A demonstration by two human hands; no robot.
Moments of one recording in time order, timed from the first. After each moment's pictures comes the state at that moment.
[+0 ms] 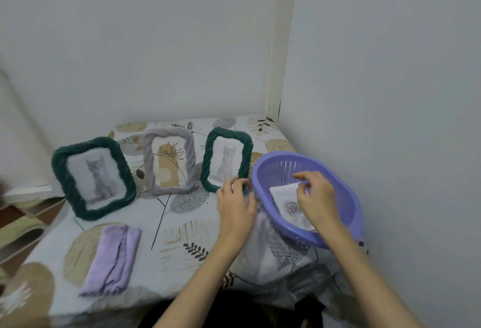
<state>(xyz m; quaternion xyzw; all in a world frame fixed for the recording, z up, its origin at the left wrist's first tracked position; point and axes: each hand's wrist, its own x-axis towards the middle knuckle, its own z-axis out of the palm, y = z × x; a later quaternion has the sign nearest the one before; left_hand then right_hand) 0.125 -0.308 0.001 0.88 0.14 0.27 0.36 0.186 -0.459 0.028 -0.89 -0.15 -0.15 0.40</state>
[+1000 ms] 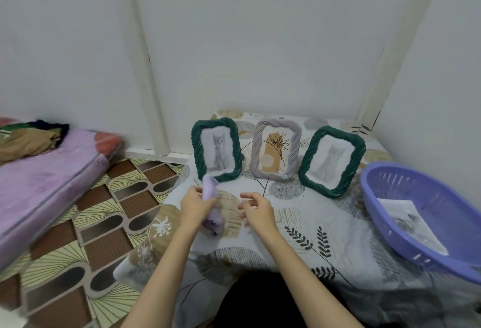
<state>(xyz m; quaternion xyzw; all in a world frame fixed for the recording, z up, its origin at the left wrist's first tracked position) -0.041 -0.061 -0.020 0.75 0.44 0.19 0.44 0.037 -0.186 -0.026 -0.75 -0.20 0.21 0.59</state>
